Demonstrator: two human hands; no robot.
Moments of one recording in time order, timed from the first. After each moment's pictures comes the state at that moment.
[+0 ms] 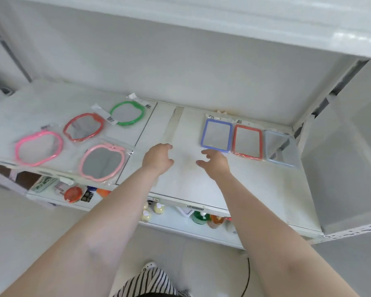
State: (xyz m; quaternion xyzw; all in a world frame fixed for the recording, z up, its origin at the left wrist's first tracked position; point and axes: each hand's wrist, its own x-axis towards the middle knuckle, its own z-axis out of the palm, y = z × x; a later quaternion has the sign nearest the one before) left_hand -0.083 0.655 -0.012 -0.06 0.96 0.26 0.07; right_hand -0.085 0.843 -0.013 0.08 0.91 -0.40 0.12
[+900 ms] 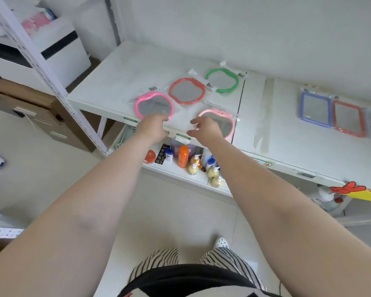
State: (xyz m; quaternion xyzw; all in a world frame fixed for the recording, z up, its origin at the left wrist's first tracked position) left_hand 0.040 0.254 -0.009 -0.09 0.96 0.25 0.06; right_hand 0.002 0.427 -0.018 -0.05 0.93 -0.33 0.15
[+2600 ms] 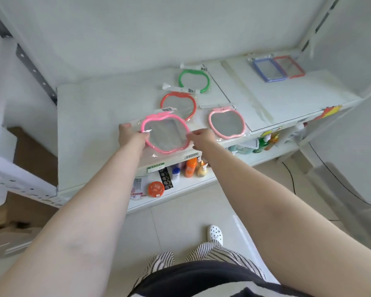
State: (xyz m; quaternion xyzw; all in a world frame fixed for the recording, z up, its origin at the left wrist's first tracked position) left_hand -0.128 0.058 -0.033 -0.19 0.72 0.64 0.17; right_hand -0.050 0.231 -0.041 0.40 0.74 -0.55 0.01
